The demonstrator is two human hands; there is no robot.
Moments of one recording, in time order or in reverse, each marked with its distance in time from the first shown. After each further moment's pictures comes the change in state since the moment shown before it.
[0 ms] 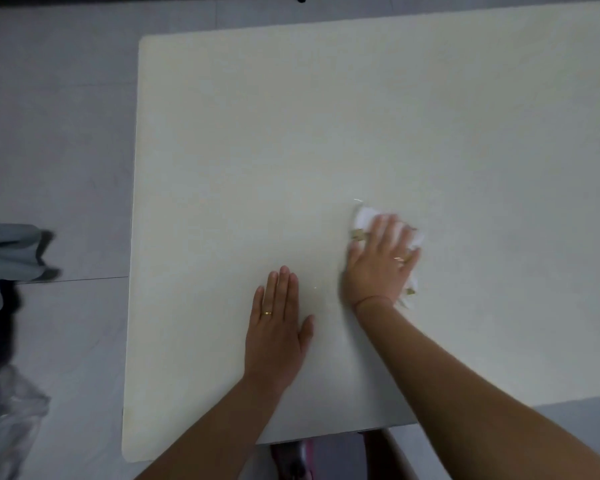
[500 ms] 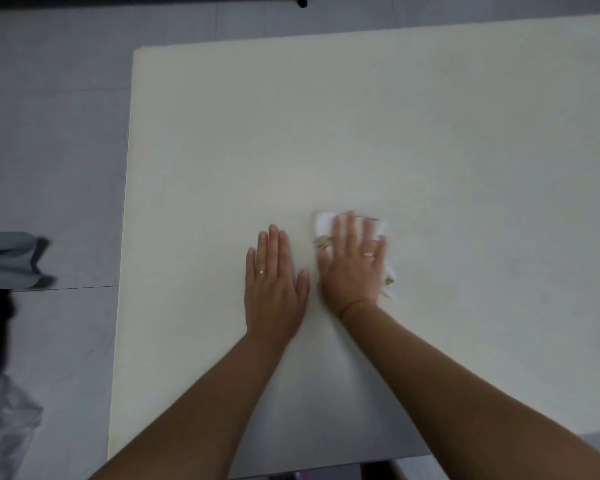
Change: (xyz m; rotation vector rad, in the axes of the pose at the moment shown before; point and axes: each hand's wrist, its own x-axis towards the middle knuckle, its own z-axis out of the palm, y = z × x) left_hand 0.092 0.009 -0.028 -0.009 0.123 -0.111; right_hand 0.030 -0.023 -0.003 -0.064 -0.039 -0.260
